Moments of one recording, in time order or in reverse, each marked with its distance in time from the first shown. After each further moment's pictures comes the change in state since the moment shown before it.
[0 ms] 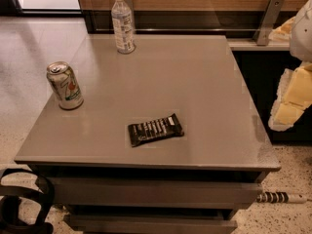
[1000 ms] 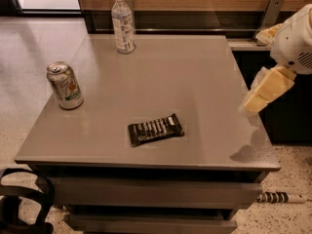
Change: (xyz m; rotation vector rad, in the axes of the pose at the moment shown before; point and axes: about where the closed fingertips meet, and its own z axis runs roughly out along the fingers) arm -0.018 -0.038 0.042 0.078 -0.230 0.099
